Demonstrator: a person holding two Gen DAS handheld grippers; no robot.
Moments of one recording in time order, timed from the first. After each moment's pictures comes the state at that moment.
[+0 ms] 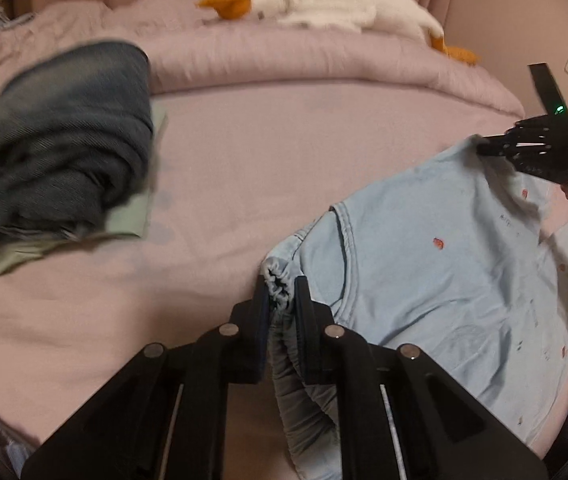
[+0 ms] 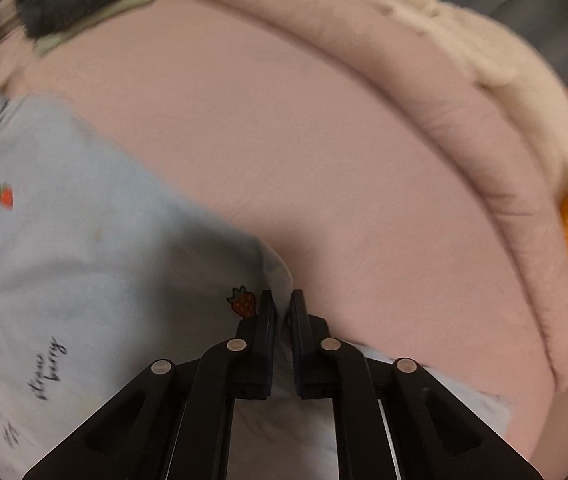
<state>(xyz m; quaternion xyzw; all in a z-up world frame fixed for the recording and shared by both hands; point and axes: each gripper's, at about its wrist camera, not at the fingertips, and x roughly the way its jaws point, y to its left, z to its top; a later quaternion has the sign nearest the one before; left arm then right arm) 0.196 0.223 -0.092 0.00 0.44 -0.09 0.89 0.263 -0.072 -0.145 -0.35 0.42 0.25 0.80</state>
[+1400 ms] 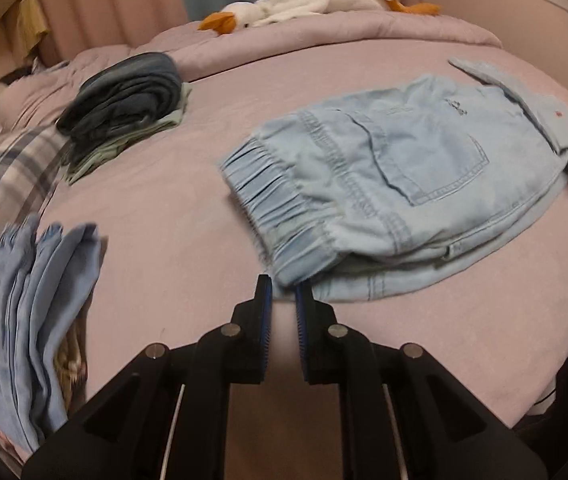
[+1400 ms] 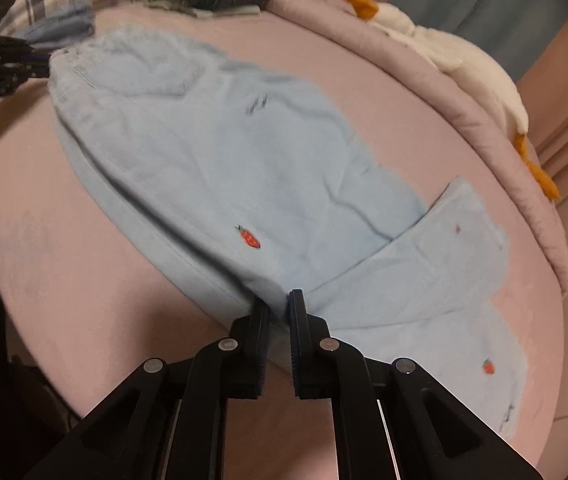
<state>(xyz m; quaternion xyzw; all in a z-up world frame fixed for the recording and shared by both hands) -0.038 0.192 -0.138 0.12 0.40 -0.03 0.91 0.037 -0.186 -0.170 -0.33 0.38 0.27 0.82</state>
